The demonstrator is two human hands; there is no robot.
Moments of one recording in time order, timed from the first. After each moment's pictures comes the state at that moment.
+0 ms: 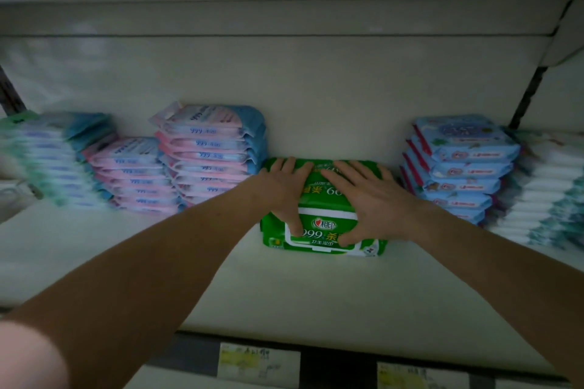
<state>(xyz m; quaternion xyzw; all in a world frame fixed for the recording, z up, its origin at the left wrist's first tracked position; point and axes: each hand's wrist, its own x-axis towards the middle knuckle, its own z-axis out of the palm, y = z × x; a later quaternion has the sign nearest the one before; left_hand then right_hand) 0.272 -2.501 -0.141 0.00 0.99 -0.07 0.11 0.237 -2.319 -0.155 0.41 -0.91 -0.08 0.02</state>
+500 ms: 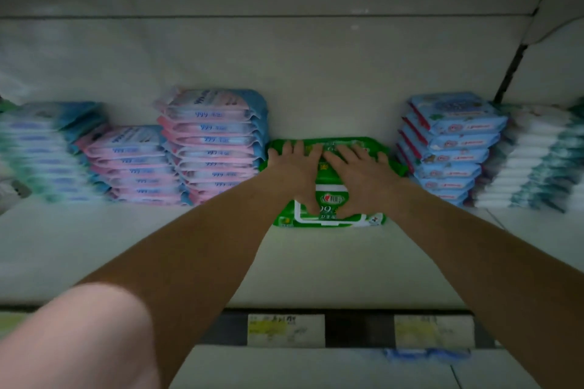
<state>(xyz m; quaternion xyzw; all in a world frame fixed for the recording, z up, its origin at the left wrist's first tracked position) 0.283 -2.490 -0.143 0.01 0.99 -0.08 0.07 0.262 -2.350 -0.153 0.30 -0.95 -0.09 0.00</state>
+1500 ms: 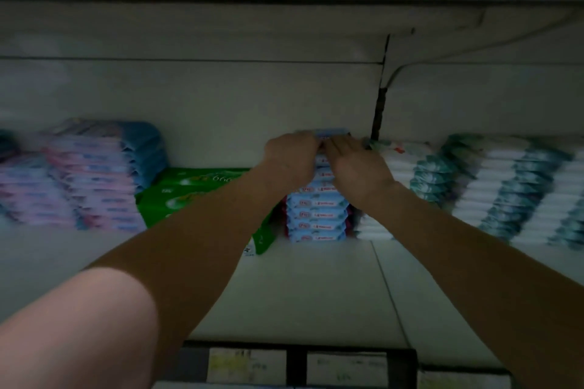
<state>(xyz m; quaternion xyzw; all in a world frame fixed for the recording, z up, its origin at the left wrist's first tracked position) 0.213 -2.295 -0.091 0.02 0.99 -0.02 -0.14 0.178 -2.161 -0.124 0.34 -0.90 -0.02 0.28</state>
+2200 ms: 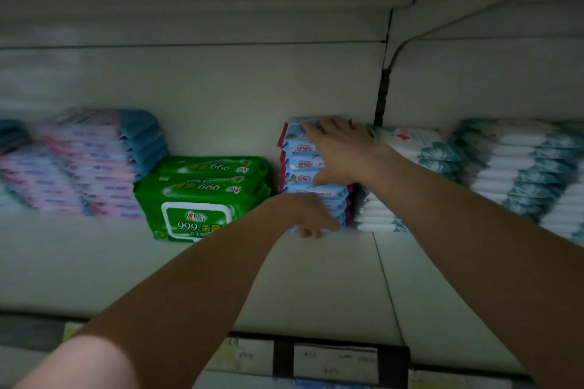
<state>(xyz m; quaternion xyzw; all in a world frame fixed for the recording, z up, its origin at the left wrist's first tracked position) 0.213 -2.267 -0.161 -0.06 0.94 0.19 0.26 0.190 -2.172 -0.086 0.34 -0.93 -0.08 0.10</state>
